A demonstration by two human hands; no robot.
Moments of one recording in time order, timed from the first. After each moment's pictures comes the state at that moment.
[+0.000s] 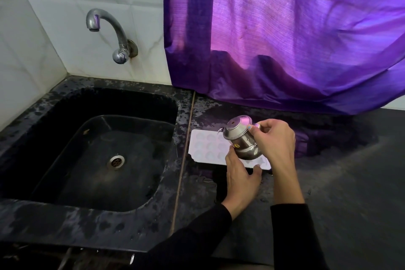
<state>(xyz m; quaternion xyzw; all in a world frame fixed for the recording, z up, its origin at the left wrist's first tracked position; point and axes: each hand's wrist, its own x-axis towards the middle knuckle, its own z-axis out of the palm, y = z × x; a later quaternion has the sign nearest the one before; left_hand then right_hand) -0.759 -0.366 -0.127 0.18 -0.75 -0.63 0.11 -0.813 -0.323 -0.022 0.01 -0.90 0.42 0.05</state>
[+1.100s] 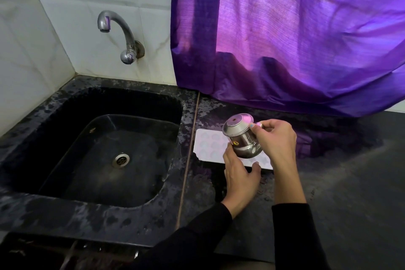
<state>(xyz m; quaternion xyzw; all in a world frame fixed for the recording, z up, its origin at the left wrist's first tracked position) -0.749 -0.374 -0.120 0.20 -0.74 -0.62 0.14 -0.806 -0.331 -0.021 -0.02 -0.88 0.46 0.04</state>
